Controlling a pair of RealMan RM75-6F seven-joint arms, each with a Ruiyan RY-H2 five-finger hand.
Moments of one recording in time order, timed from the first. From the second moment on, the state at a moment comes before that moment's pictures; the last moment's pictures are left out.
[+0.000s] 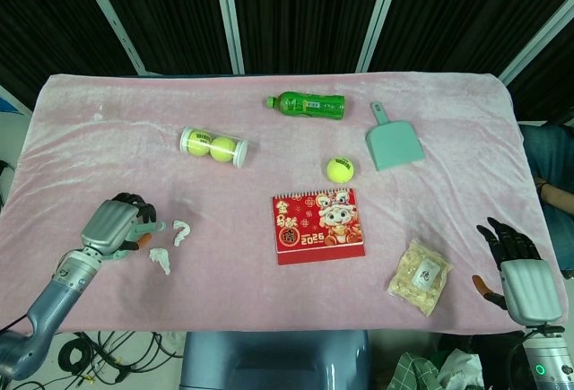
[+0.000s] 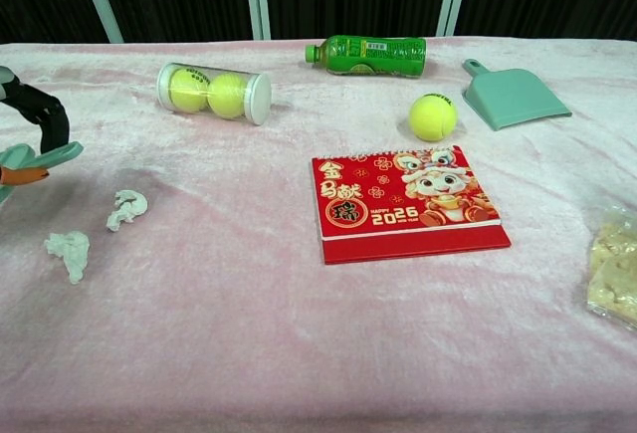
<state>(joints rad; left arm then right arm) -0.54 -1.30 0.01 -1.45 1.39 1.08 0.00 0.08 -1.13 0.04 -1.61 -1.55 1.48 -0.10</state>
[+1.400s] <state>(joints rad) -0.60 -1.66 -0.16 -1.30 1.43 1.13 -0.32 0.09 -1.13 0.04 -1.61 -1.55 1.48 -0.09</state>
